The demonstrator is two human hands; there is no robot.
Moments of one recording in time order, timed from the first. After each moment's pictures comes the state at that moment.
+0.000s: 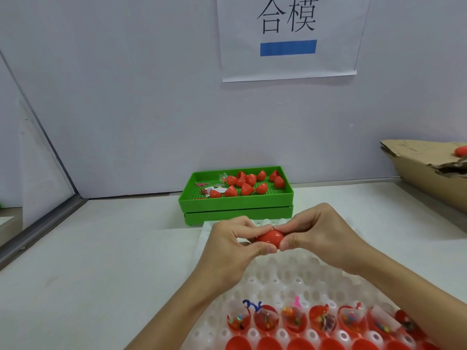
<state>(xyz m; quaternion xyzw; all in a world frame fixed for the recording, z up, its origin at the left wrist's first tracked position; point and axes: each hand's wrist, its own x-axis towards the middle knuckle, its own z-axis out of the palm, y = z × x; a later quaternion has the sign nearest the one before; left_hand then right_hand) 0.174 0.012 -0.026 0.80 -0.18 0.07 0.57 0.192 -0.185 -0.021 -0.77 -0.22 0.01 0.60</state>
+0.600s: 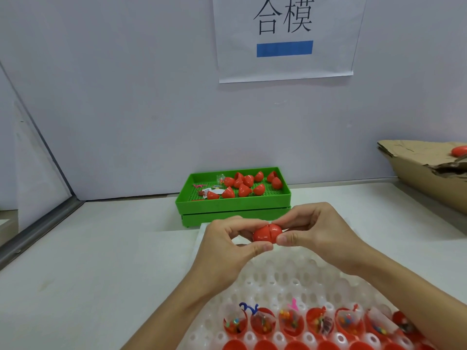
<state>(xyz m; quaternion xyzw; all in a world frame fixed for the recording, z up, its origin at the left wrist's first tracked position) 0.172 0.014 -0.023 0.81 -0.18 0.10 0.55 0.194 -0.186 -0.021 -0.72 -0.21 0.02 0.66</state>
